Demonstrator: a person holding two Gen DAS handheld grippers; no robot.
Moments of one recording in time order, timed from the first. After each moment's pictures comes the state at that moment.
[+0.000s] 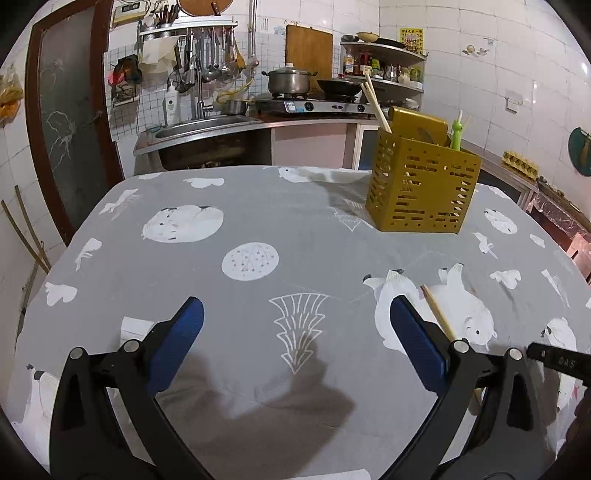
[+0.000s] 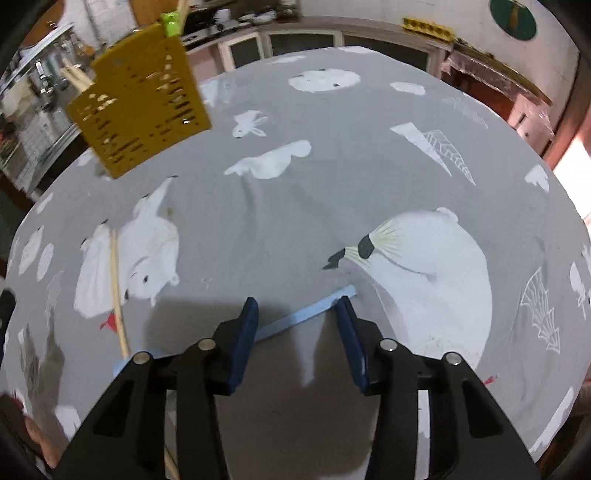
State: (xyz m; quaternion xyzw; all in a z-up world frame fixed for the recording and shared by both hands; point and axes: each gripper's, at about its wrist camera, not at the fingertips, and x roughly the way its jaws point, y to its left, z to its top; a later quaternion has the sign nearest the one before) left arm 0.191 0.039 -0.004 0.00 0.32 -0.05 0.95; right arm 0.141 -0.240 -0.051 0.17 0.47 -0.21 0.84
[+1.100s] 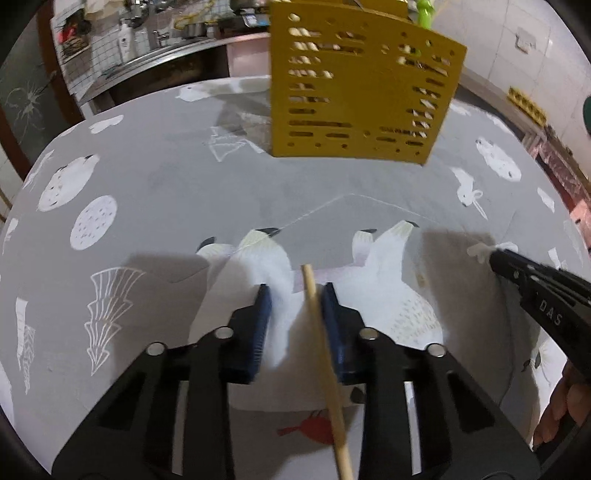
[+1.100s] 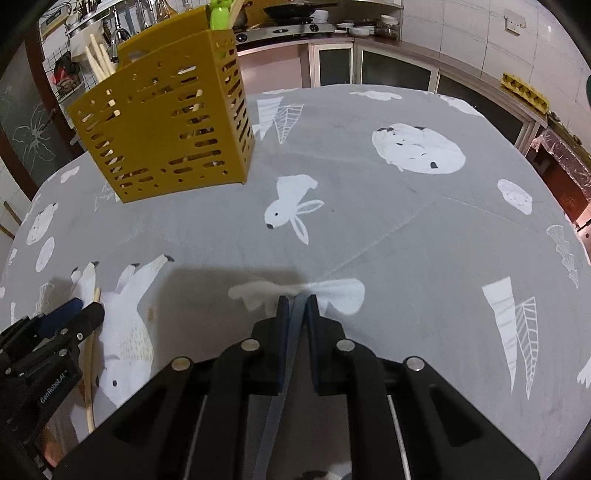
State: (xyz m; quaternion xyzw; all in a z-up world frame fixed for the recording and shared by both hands) left arm 0.261 -0.106 -0.054 0.03 0.49 -0.06 0.87; right arm 0.254 -0.289 -0.052 0.07 0.47 -0.04 0.88
